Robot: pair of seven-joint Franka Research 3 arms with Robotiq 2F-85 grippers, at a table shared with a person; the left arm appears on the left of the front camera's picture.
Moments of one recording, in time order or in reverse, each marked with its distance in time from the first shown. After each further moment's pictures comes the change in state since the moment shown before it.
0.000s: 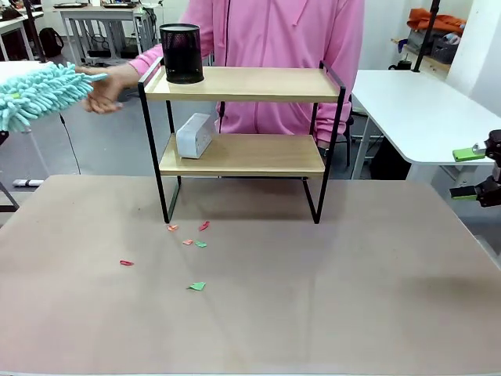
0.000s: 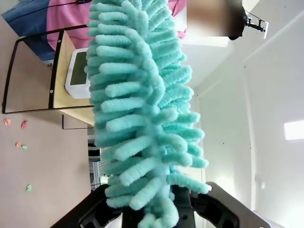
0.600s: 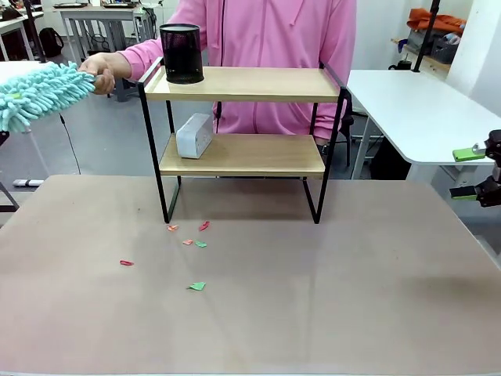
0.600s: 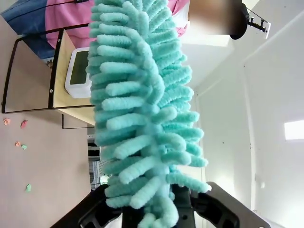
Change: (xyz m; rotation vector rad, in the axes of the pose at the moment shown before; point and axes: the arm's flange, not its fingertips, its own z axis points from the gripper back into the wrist) left arm 0.000 0.000 -0.001 -0.001 0.003 0.001; right arm 0.000 0.000 0.000 0.000 0.000 0.000
